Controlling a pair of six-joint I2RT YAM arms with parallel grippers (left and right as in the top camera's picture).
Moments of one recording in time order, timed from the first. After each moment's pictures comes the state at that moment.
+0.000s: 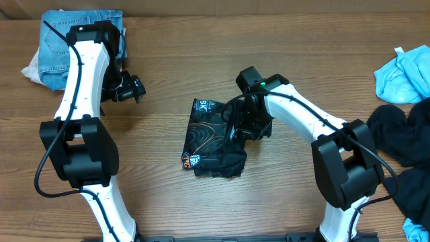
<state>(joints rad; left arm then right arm) 0.07 2.13 1.96 -1.54 -0.09 -0.46 0.47 1.99 1.41 -1.01 -0.24 0.64</state>
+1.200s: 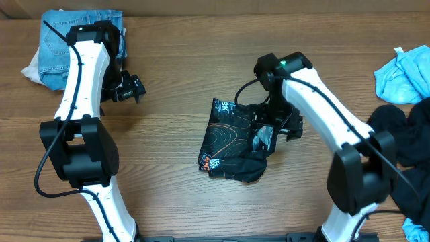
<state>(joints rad) 0.07 2.13 1.96 -1.53 -0.09 -0.46 0.41 1.91 1.60 -1.48 -0.10 0.57</state>
